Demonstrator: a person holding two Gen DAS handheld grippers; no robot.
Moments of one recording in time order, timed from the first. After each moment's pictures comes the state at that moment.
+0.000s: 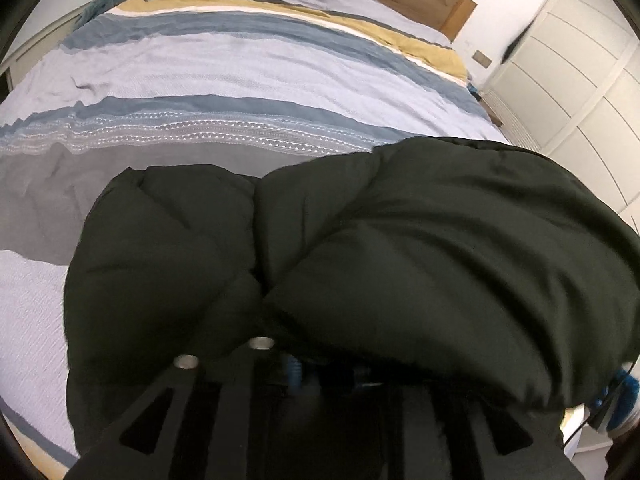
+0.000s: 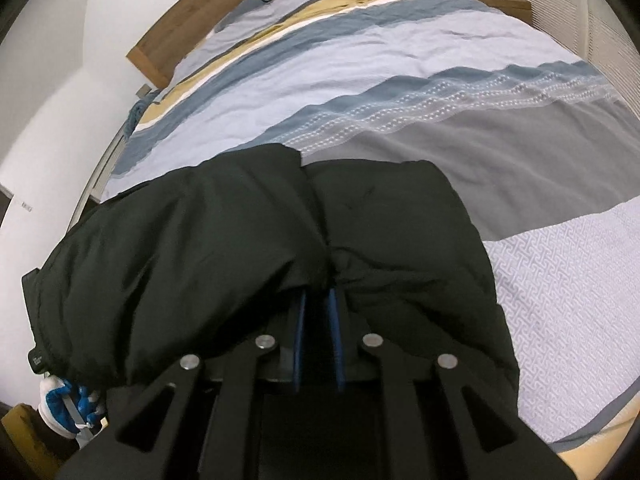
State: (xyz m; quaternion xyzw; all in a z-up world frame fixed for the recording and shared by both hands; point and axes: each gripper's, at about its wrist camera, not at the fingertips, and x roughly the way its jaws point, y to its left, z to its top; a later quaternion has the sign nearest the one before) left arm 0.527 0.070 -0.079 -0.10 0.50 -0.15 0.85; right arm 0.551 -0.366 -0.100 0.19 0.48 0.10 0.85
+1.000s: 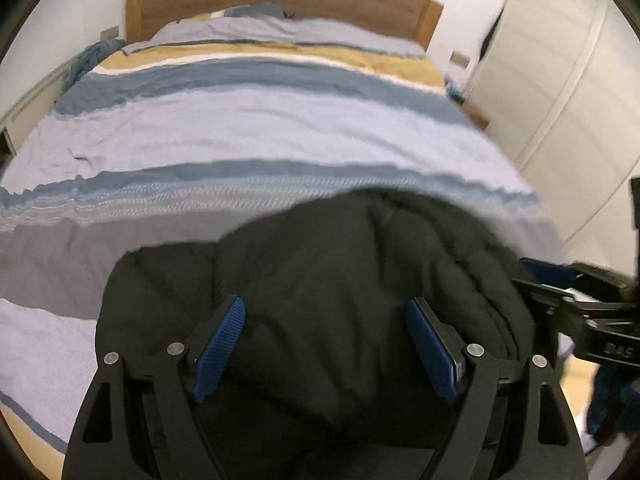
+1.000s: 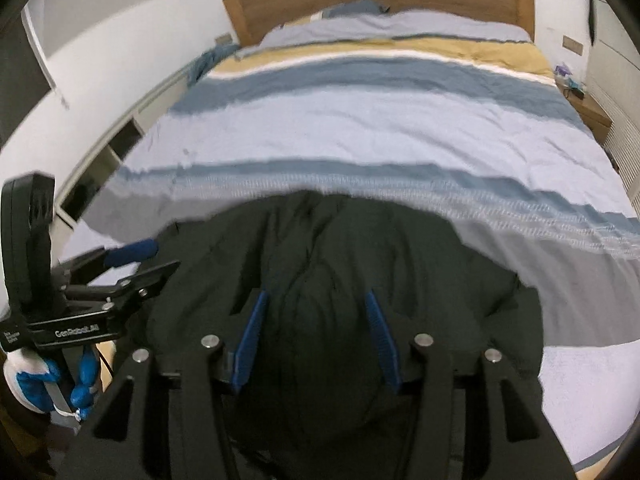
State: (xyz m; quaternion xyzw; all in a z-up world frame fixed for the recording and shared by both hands) left arm 0.528 0.023 -0.034 -0.02 0.46 -0.14 0.88; right arm 0.558 -0.235 -0.025 0.02 0.46 0.19 0.87
